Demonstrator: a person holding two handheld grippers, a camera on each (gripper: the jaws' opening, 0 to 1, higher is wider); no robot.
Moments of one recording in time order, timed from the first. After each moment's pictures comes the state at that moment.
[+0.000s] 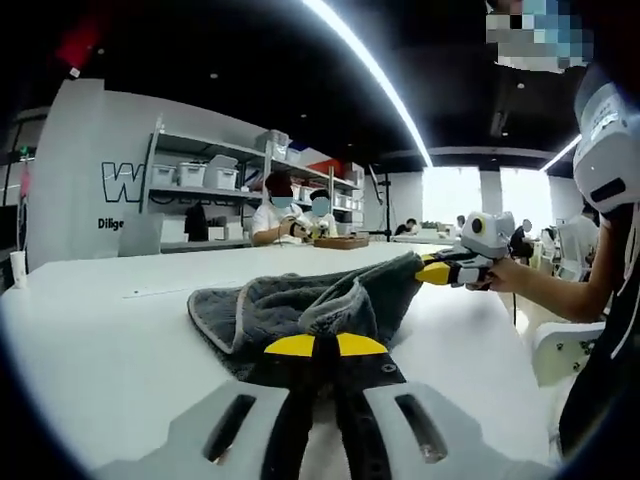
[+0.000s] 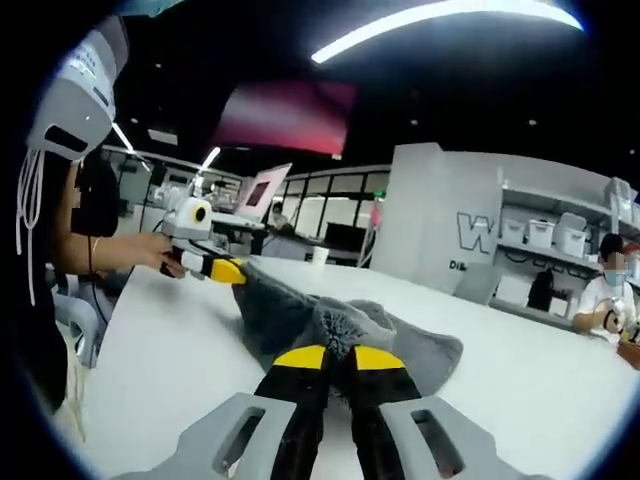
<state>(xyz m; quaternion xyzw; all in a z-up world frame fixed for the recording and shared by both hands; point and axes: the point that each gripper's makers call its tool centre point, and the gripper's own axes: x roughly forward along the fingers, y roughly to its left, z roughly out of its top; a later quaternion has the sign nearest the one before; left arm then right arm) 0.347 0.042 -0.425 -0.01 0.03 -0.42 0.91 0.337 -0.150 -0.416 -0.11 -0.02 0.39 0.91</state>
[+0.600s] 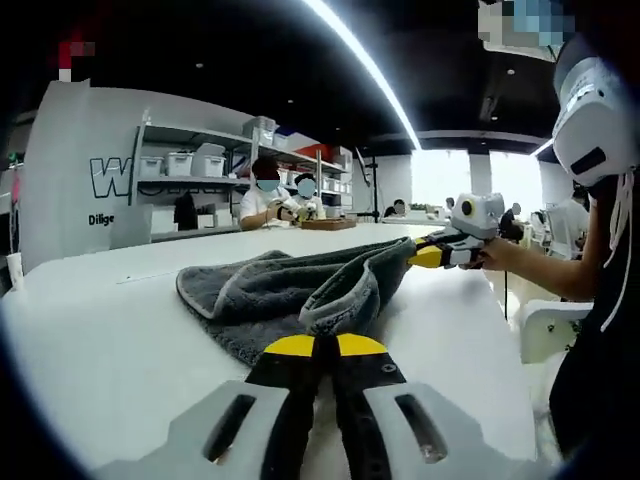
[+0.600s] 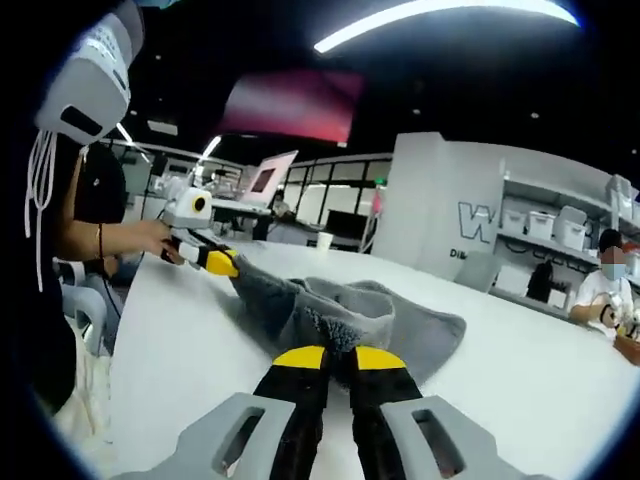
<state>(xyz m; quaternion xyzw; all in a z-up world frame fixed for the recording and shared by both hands) 0.317 0.042 -0.451 0.03 0.06 -0.44 0.89 0.311 -0.156 -0.437 -0.12 0.00 0.39 0.91</state>
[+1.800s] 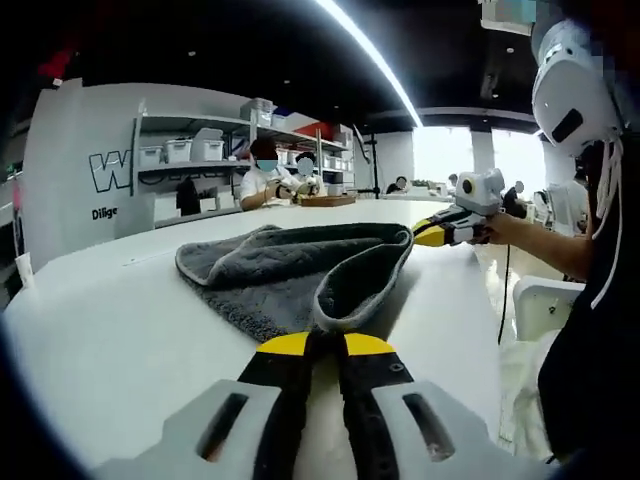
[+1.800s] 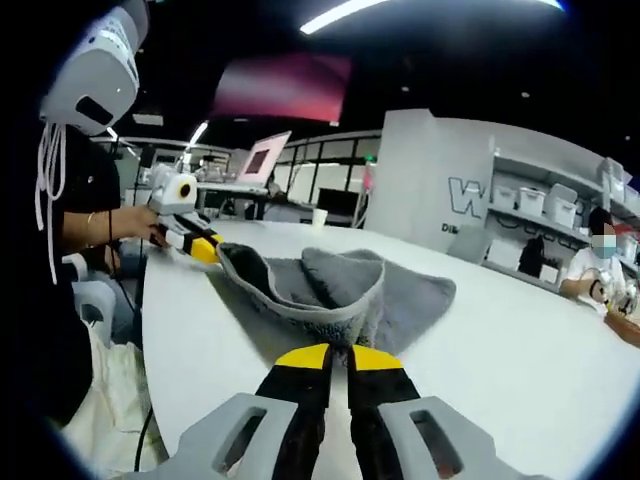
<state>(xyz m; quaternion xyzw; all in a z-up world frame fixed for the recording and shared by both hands) 0.276 0.051 -0.467 0.06 0.09 -0.43 0.90 0.274 -0.179 -0.455 -0.12 0.05 0.36 0.92</state>
